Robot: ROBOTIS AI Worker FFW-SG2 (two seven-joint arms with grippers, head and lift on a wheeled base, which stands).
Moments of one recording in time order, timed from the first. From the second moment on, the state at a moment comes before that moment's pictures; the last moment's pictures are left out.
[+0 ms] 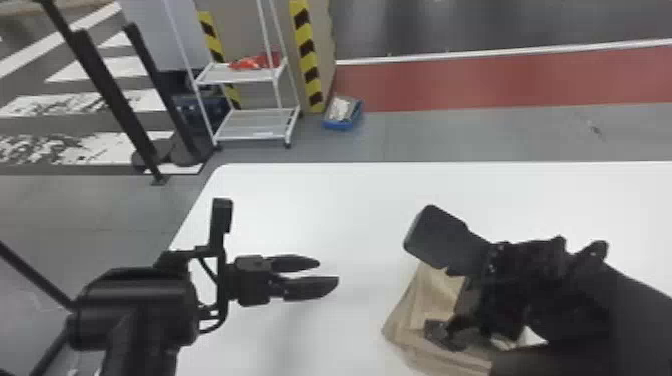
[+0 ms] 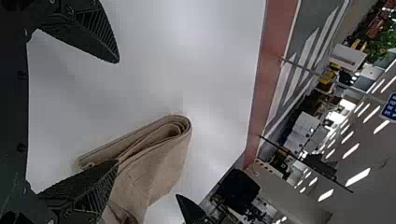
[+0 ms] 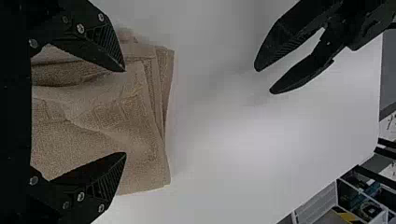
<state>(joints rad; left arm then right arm) -0.03 0.13 0.24 -1.72 -0.15 0.86 -1.33 -0.12 -0.17 0.73 -2.10 1.20 1.18 1.36</state>
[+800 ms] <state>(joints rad) -0.03 0.13 0.24 -1.71 -0.16 0.85 -1.32 -0.11 -0.21 0.76 -2.07 1.27 1.11 1.36</state>
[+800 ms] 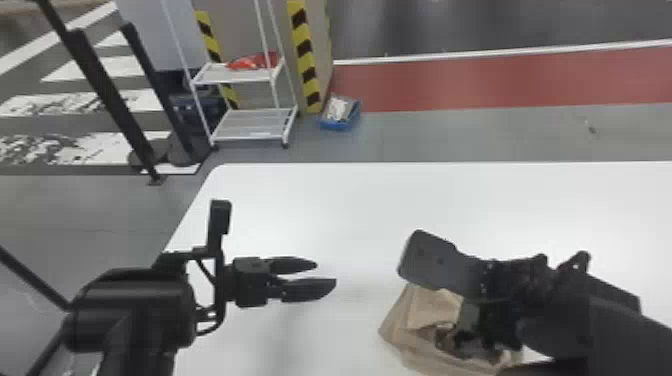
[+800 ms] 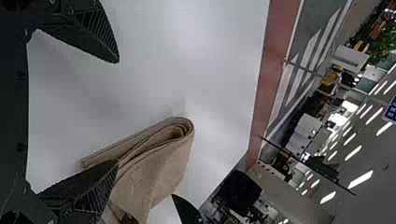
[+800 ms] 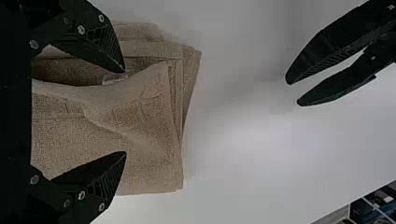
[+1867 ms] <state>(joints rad) -0.04 0.14 0.24 -1.69 -0.15 0.83 -1.33 -0.06 -0.21 0.73 -2.17 1.21 1.09 1.36</state>
